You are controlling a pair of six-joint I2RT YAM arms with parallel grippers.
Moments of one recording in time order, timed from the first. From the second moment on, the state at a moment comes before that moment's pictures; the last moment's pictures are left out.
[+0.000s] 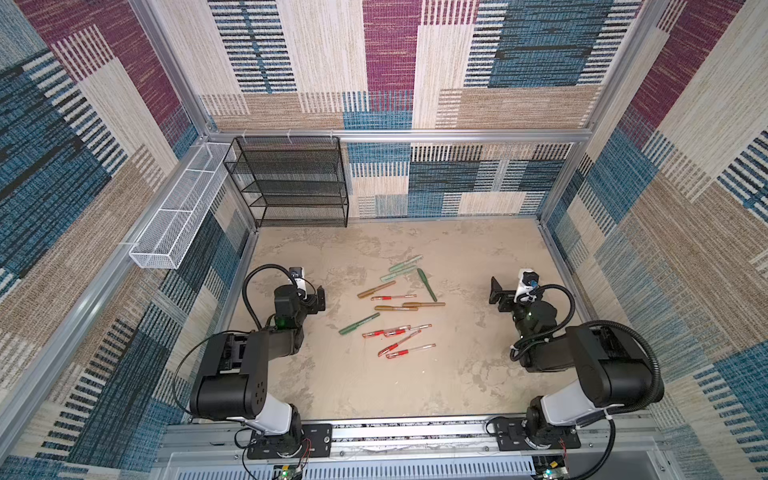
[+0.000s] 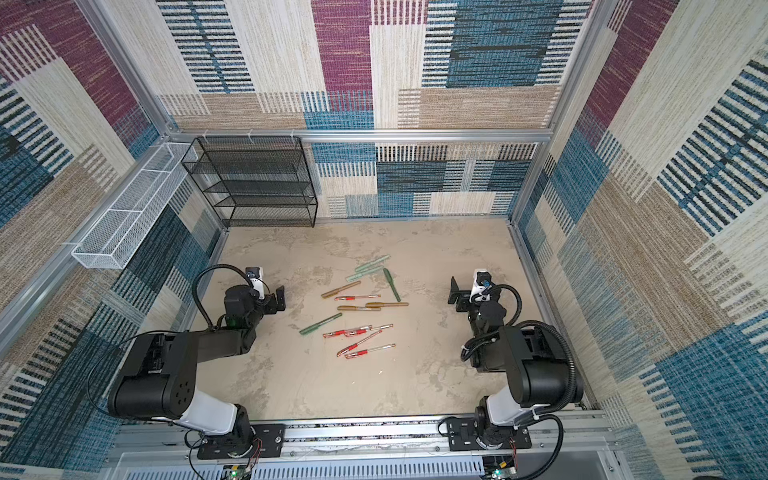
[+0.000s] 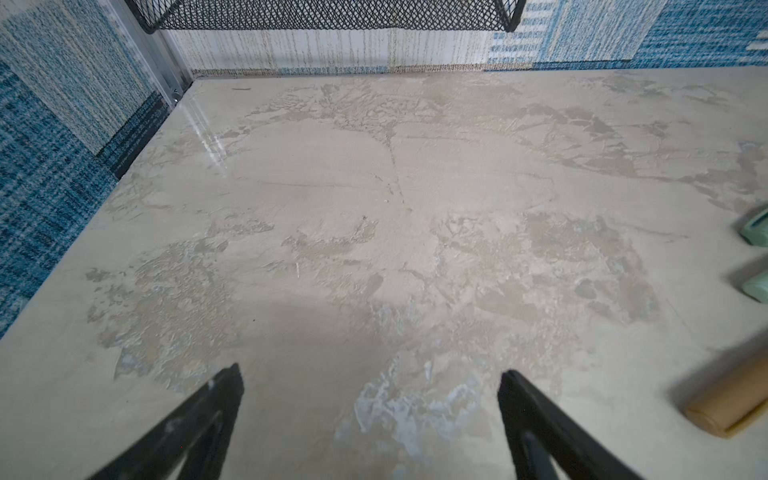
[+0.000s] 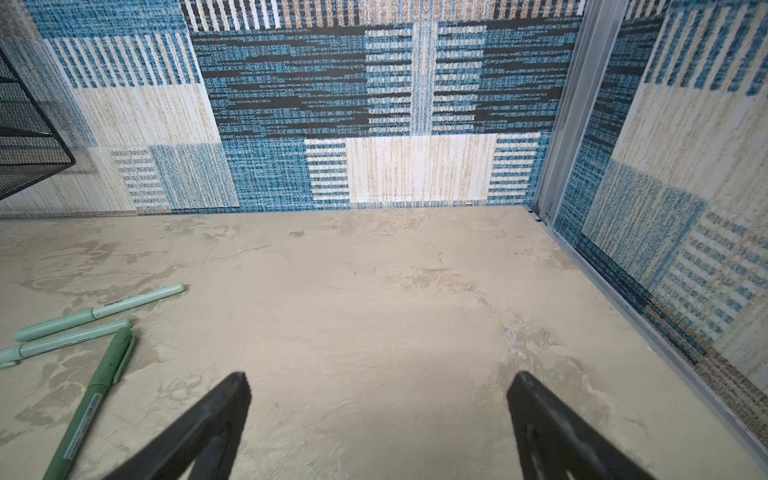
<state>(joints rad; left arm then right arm) 0.02 1.53 0.45 0.63 -0.03 0.02 -0.01 1.54 0.21 1.25 -0.02 0.03</state>
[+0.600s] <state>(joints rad) 0.02 1.53 0.46 0.63 -0.03 0.02 -0.01 1.54 0.21 1.25 -0.02 0.03</state>
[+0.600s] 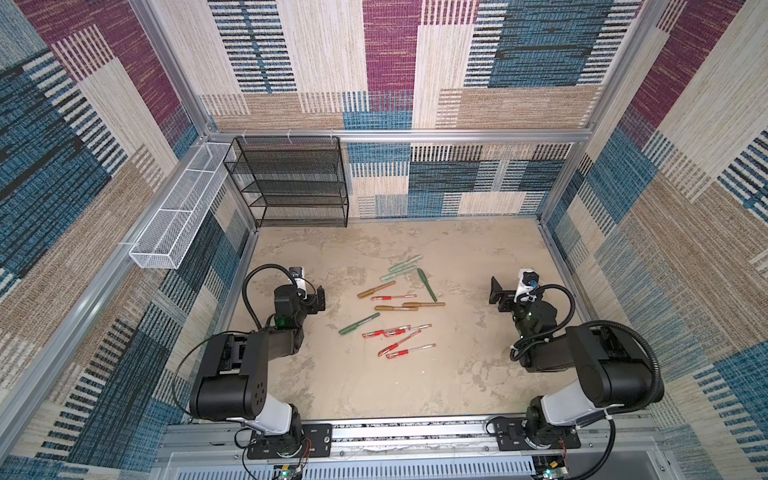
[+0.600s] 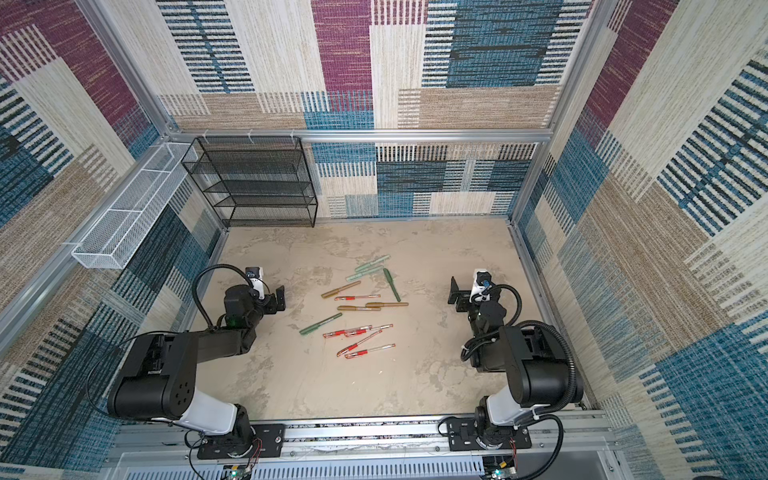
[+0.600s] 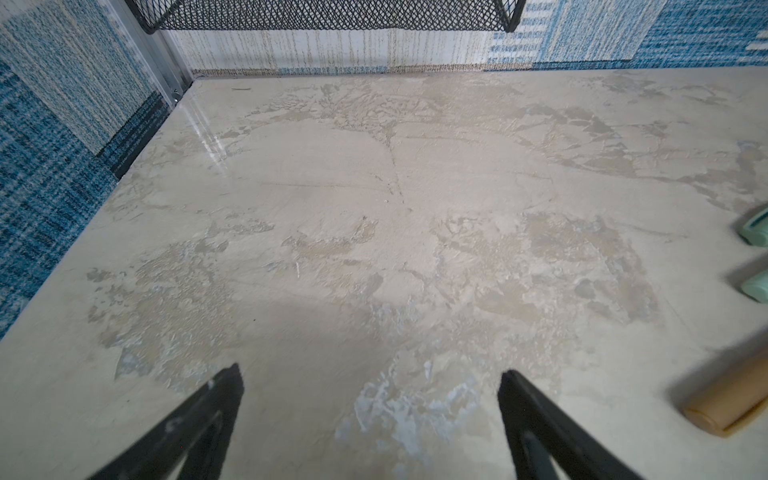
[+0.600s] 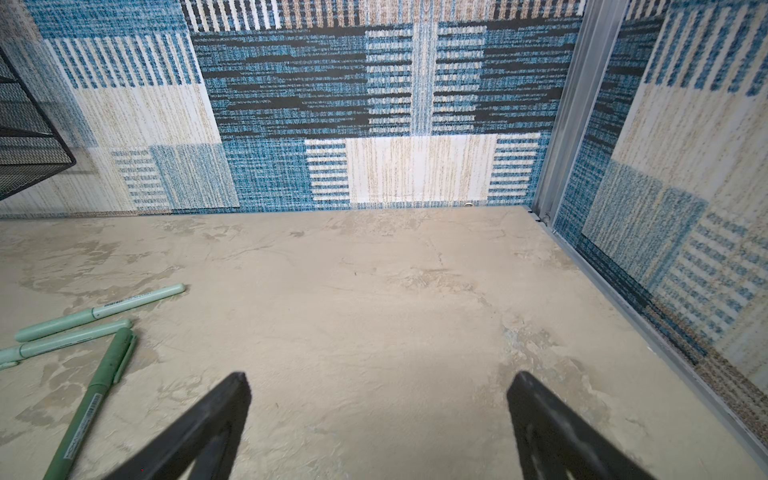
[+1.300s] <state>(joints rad) 0.02 1.33 0.65 0.22 0.03 0.05 -0.01 1.28 0.33 0.92 -0.02 0.05</state>
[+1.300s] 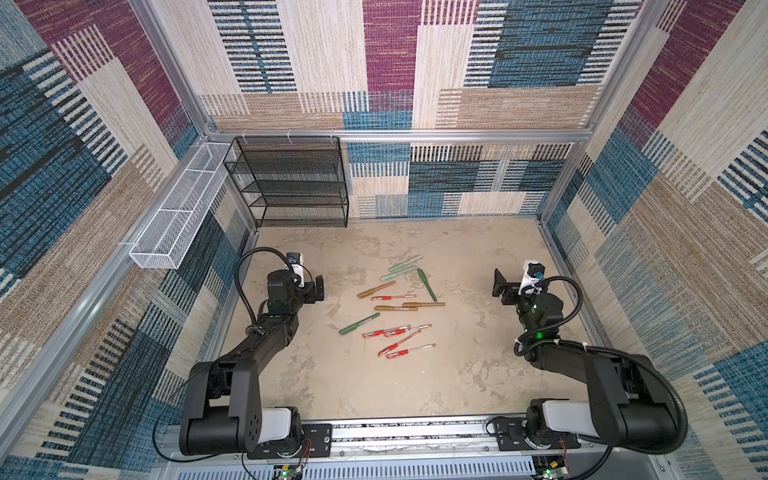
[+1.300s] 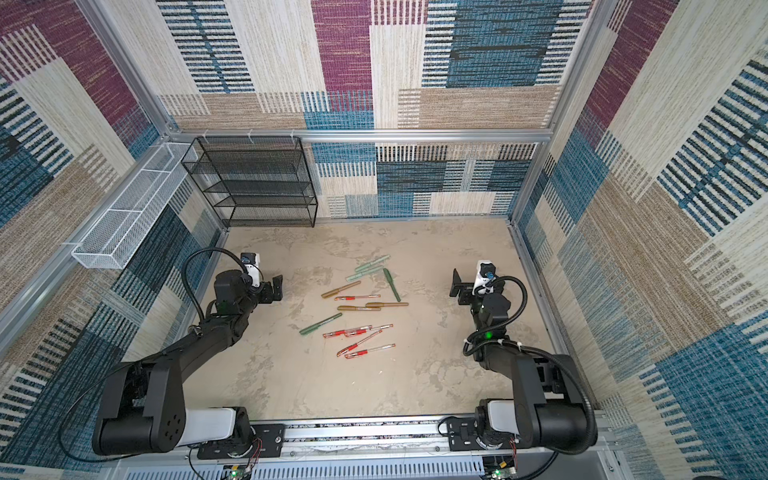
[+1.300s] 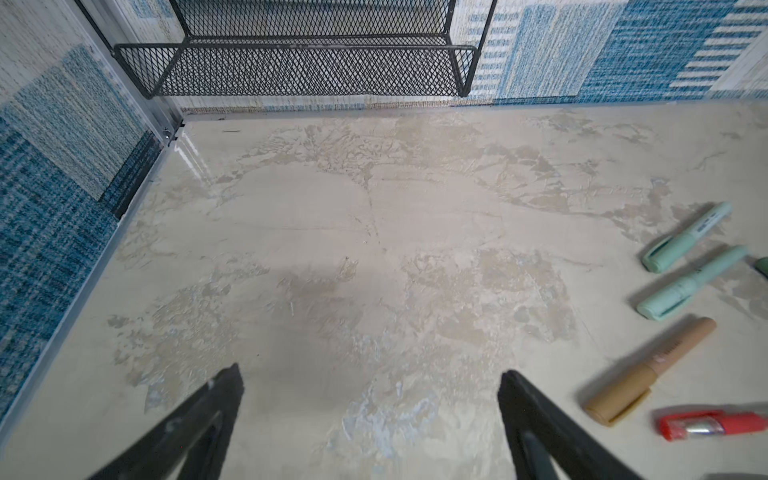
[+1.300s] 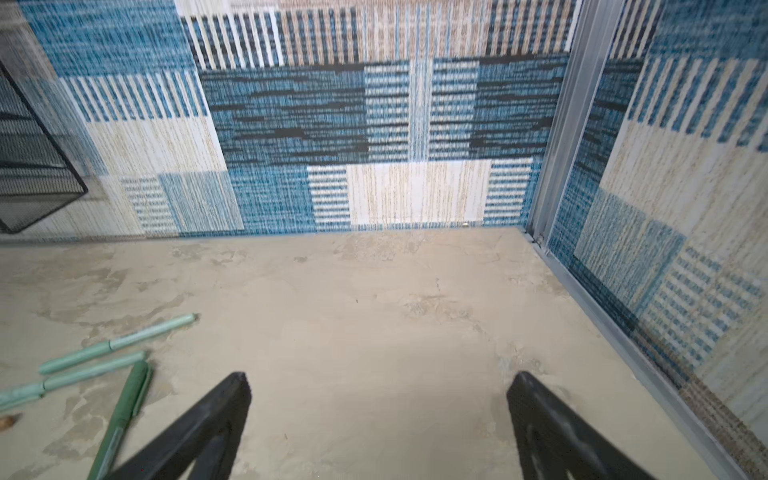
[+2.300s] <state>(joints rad) 0.03 1.12 0.99 -0.53 0.19 0.02 0.41 1.94 1.42 -0.43 -0.06 0.26</state>
